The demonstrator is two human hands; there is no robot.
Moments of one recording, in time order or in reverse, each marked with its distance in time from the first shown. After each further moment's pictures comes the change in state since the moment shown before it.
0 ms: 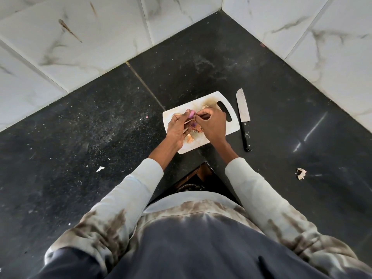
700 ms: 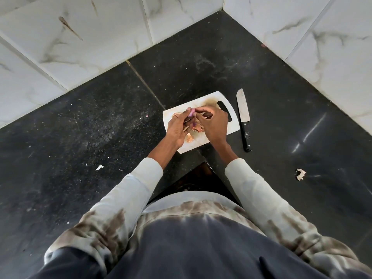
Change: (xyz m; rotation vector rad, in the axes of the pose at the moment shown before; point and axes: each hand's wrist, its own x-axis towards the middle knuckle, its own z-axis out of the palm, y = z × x) left_hand -0.002 0.003 -0.001 -0.087 -0.065 -0.003; right_hand -0.003 -0.001 -0.004 0.023 0.034 -0.092
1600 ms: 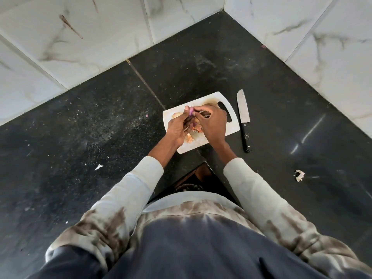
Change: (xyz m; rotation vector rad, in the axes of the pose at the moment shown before) left_hand 0.000 0.004 0.001 -0.018 0.019 -0.051; right_hand 0.005 0.001 0.006 -0.029 0.012 -0.041
